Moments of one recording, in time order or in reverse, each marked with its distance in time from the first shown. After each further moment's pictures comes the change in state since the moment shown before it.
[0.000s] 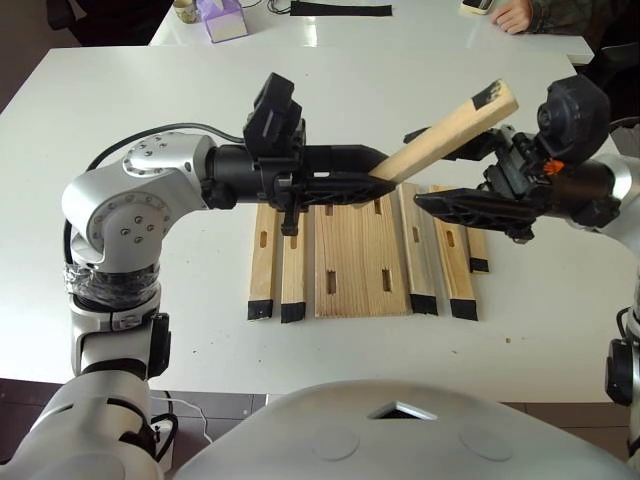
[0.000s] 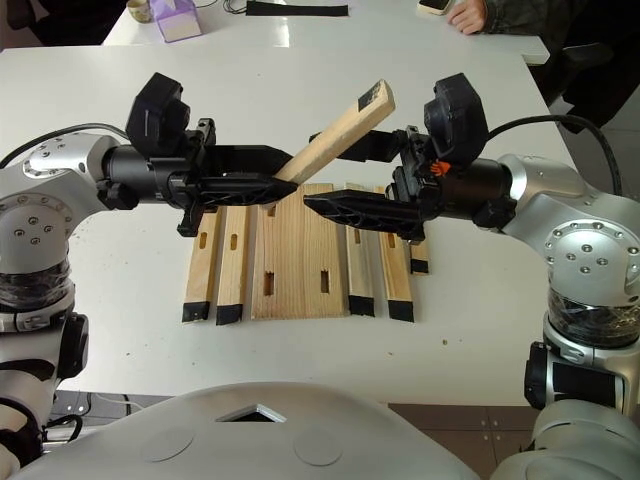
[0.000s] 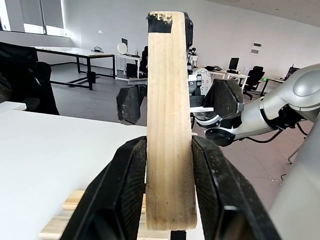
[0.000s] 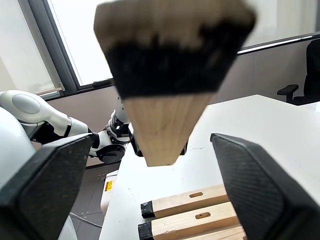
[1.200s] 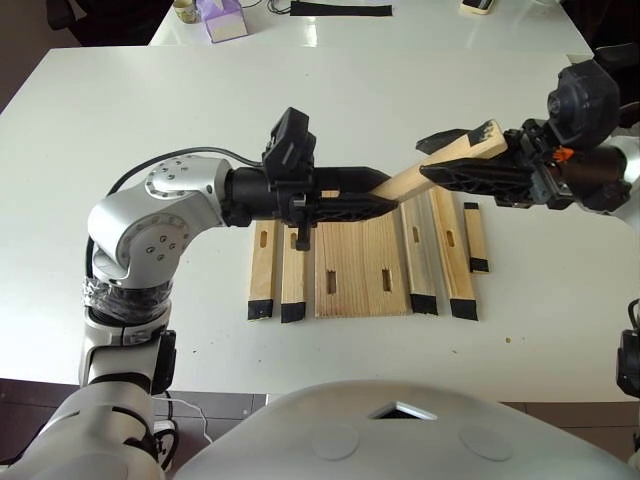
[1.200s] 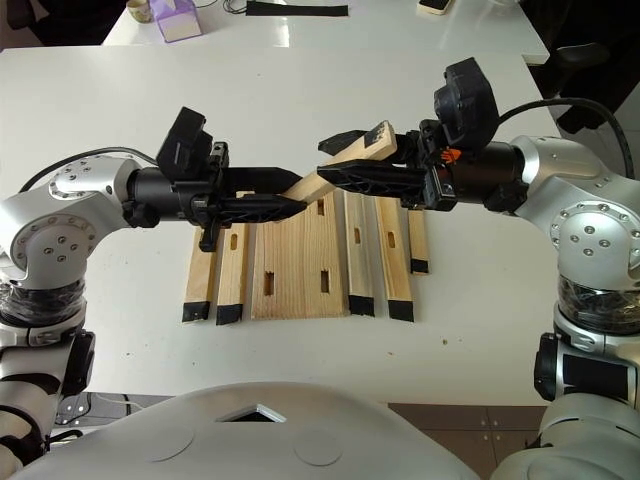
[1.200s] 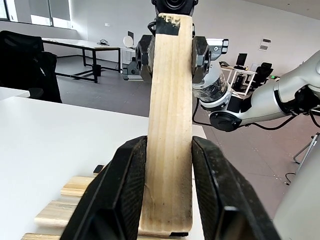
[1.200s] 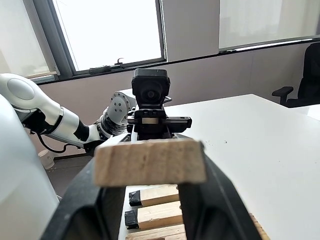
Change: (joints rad) left arm 0.081 -0.029 -0.055 -0.022 0.089 -0.051 0.026; right arm -0.065 -0.053 0.034 0.075 -0.131 -0.049 0.116
